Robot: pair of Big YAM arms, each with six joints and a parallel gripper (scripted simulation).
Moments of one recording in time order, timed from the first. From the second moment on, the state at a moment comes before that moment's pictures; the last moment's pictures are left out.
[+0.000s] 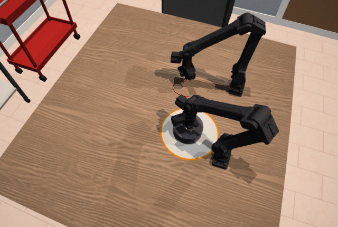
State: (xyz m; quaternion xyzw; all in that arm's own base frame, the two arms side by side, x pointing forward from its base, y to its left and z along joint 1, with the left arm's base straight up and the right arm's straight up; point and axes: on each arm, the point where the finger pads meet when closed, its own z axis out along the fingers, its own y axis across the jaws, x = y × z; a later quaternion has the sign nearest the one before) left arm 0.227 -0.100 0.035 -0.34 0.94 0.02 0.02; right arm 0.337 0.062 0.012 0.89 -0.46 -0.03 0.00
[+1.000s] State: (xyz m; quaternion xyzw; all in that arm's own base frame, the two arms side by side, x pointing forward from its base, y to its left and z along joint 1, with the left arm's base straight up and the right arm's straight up) left arm 0.223 -0.107 0.034 0.45 0.89 0.02 -0.01; right arm 0.337 0.062 0.012 0.89 -0.46 -0.03 0.00
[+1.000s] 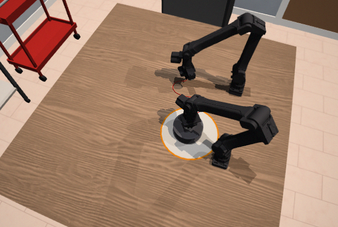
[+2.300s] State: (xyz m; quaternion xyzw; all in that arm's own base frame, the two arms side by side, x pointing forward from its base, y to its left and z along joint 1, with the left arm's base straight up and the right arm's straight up) left arm 0.215 -0.098 0.042 0.55 0.84 0.00 0.01; right arm 0.338 0.057 0.011 0.89 -0.46 -0.02 0.01
